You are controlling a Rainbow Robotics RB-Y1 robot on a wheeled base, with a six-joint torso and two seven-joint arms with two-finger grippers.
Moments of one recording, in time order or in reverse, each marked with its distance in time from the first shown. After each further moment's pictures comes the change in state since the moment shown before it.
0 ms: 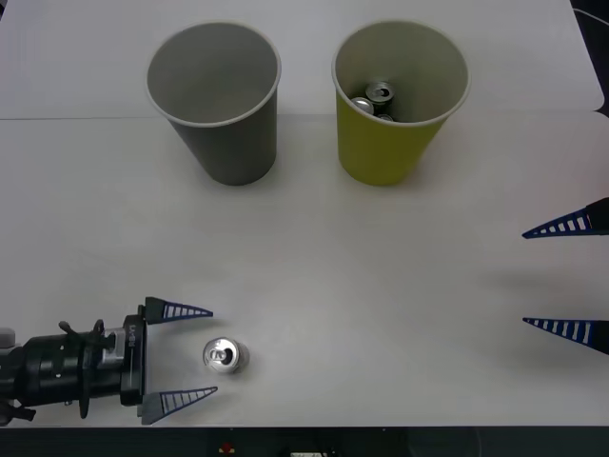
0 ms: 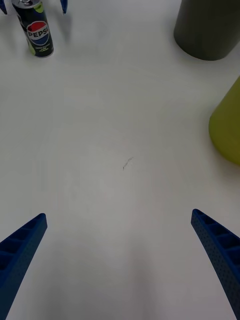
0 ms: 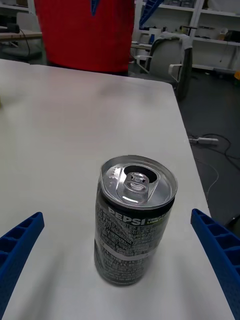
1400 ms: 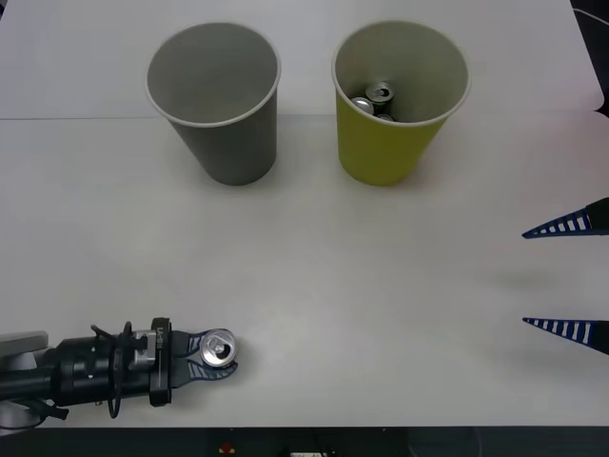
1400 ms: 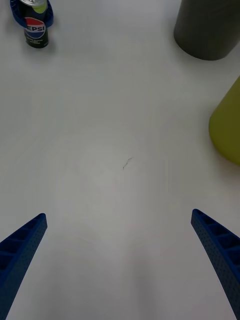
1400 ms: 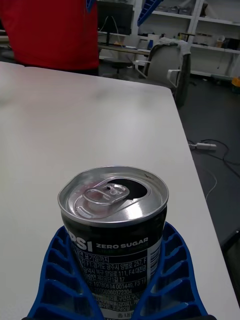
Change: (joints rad) right arm 0.000 0.000 0.000 0.000 0.000 0.000 0.000; left arm -0.032 -0.064 -0.058 0.013 0.050 0.024 -0.026
